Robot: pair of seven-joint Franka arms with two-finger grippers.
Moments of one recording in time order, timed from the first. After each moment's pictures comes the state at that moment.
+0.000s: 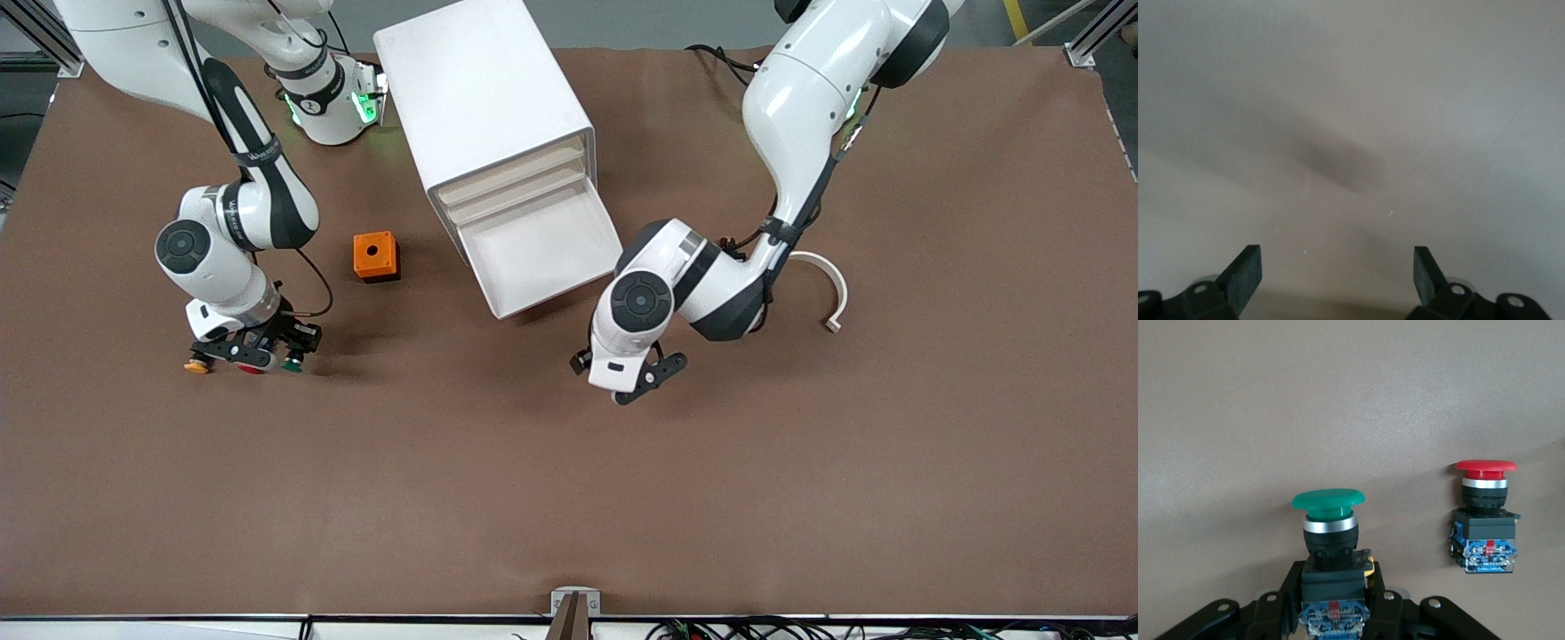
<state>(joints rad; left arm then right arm) -0.52 0.84 -0.21 -1.25 0.02 1.98 -1.22 0.09 0.30 -0.04 -2.30 -0.04 2.66 0.34</state>
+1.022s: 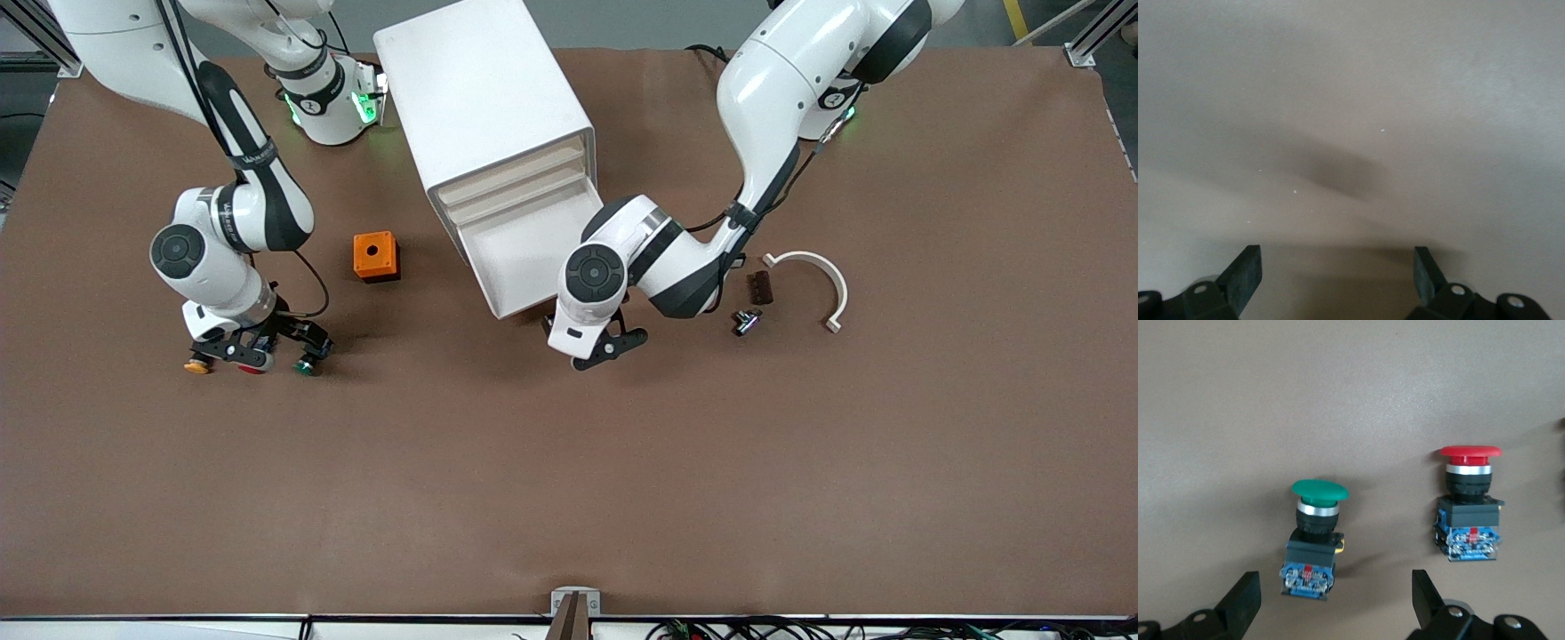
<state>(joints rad) -0.56 0.84 -0.26 -1.27 0.02 1.99 -1.17 0.07 0.29 -0.03 -2.29 -0.04 2.59 0.33</state>
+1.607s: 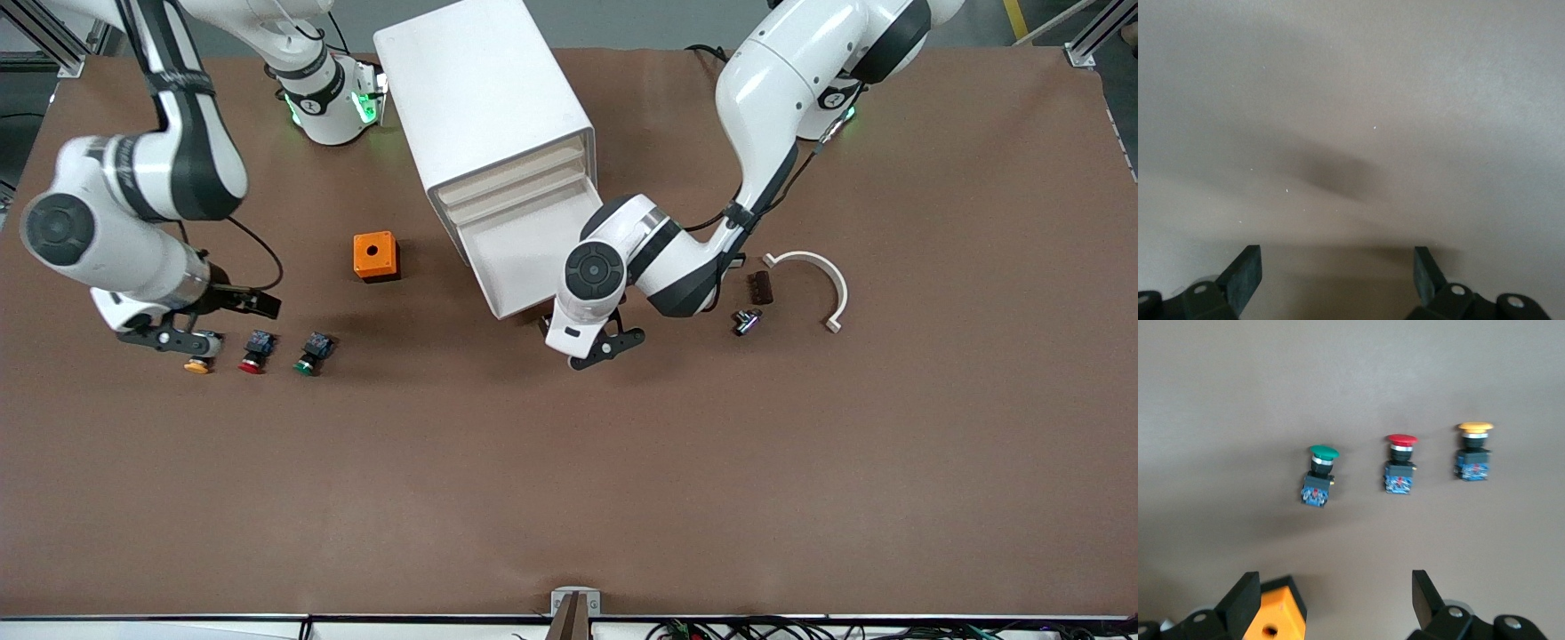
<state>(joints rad) -0.56 0.84 -0.26 -1.28 0.02 2.00 -1.17 0.07 0.11 -0.03 -1.95 -0.04 1.90 0.22</state>
